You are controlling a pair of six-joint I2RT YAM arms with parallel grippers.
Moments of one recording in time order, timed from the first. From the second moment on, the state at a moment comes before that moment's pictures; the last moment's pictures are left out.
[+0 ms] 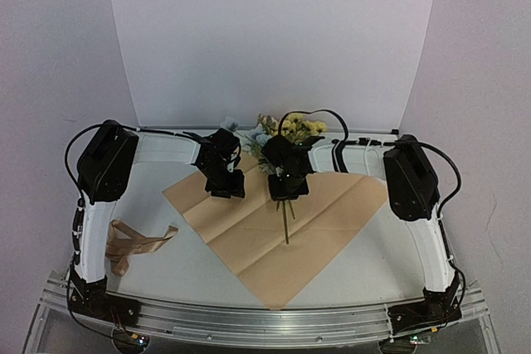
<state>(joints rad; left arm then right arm) -0.66 2.17 1.58 -0.56 0.16 -0.49 0.81 2.29 1.83 -0.74 0.18 0.56</state>
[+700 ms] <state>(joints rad) -0.66 2.17 1.58 -0.56 0.16 -0.49 0.73 2.25 2.08 -0.75 0.25 0.52</state>
